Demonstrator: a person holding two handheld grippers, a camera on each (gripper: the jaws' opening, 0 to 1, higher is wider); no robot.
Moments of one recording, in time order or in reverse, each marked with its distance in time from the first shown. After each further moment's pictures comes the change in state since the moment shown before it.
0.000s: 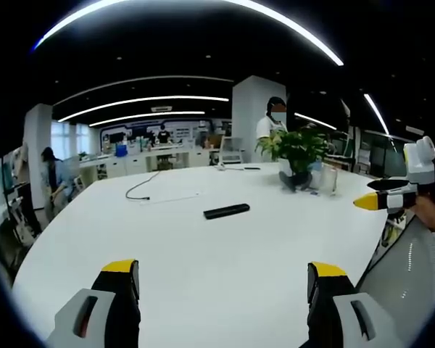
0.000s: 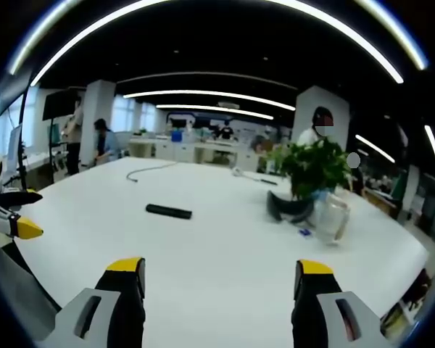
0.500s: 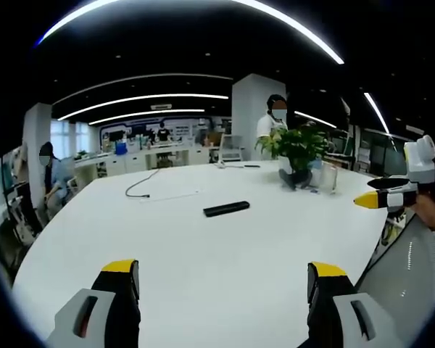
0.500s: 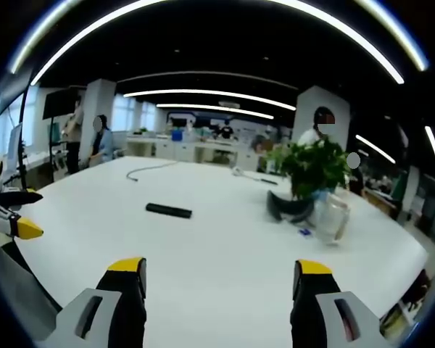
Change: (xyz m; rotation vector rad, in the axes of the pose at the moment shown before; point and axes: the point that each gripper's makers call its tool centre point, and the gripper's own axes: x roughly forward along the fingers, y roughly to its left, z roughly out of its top) left arm 0.000 0.001 -0.002 0.001 0.013 0.001; right arm -0.001 0.001 0.000 -0.004 0.004 0.001
